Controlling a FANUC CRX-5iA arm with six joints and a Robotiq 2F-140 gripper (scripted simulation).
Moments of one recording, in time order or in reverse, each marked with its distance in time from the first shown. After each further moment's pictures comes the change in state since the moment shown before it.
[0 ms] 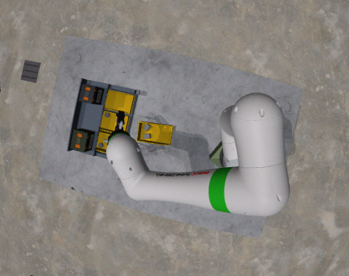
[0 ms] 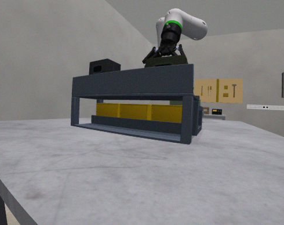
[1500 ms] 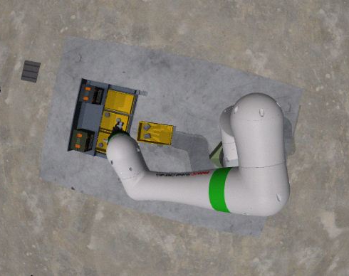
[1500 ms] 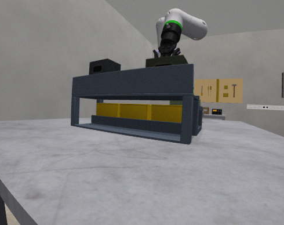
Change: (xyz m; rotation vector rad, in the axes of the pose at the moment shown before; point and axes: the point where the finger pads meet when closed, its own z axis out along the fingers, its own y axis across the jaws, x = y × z) arm 0.000 0.000 0.000 0.000 0.000 0.000
